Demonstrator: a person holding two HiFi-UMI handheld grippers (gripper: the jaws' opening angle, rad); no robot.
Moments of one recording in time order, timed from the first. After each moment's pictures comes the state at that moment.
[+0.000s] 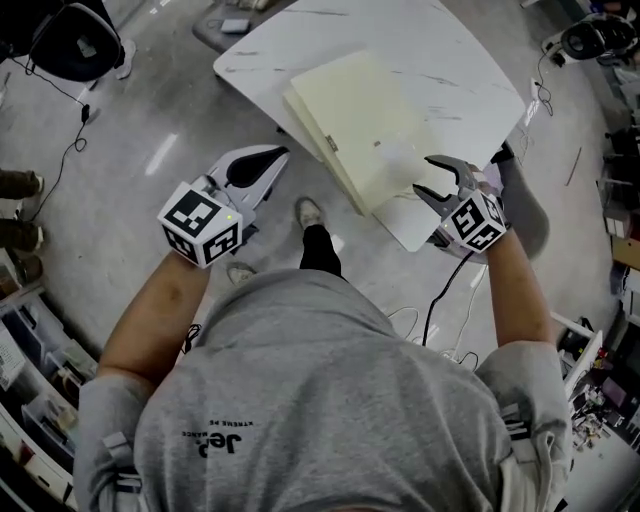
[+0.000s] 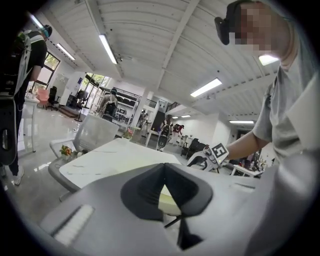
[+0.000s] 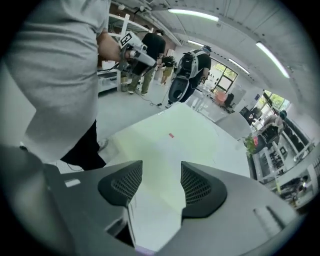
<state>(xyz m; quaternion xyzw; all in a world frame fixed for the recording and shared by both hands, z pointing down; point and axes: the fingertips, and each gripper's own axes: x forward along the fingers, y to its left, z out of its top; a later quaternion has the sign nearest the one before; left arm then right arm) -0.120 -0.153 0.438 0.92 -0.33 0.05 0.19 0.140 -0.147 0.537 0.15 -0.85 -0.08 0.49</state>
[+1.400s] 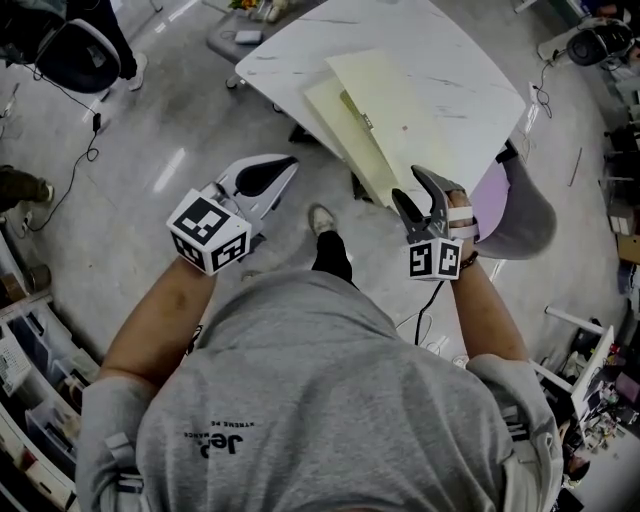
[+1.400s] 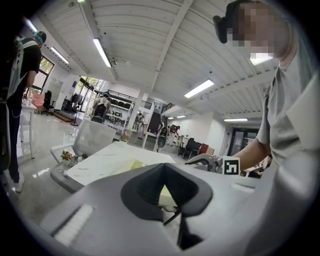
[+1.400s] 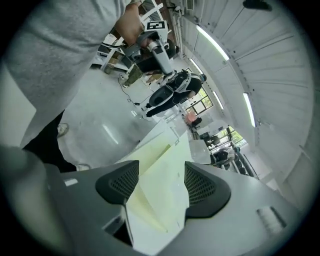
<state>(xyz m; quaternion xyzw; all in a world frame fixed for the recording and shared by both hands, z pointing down) -0.149 -0.107 0.418 0.93 -0.31 0.05 0.17 0.048 -0.094 0.505 0.30 -0.78 -0.30 0.46</state>
